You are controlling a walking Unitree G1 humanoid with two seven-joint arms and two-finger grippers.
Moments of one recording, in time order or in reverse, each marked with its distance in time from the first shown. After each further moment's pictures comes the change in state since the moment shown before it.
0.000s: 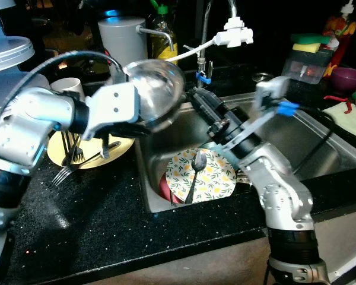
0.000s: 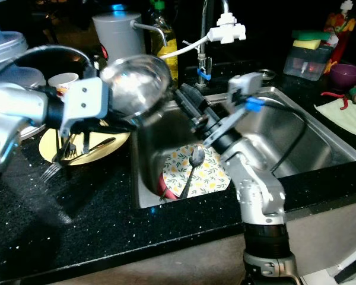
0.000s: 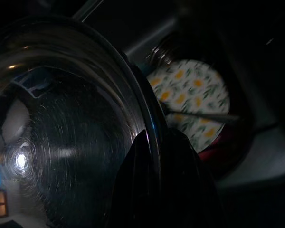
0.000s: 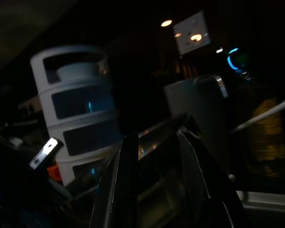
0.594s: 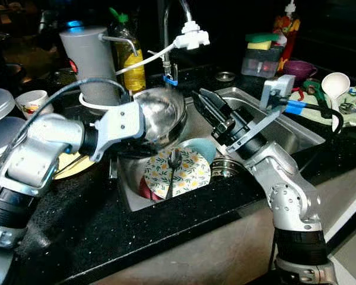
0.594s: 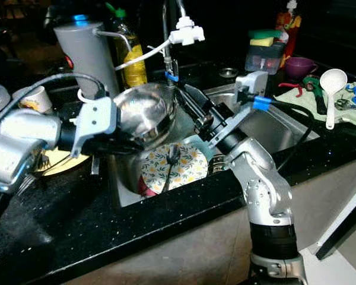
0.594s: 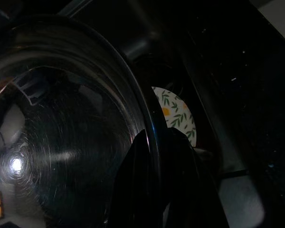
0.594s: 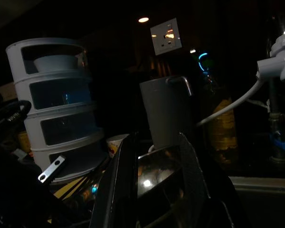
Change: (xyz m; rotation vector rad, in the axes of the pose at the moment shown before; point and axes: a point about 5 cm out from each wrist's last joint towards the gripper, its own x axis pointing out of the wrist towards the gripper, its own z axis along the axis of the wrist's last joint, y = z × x) left arm 0.024 -0.025 -0.026 -0.171 -0.024 -0.011; right arm -0.004 -0.002 -0.003 -0.061 0.083 -0.008
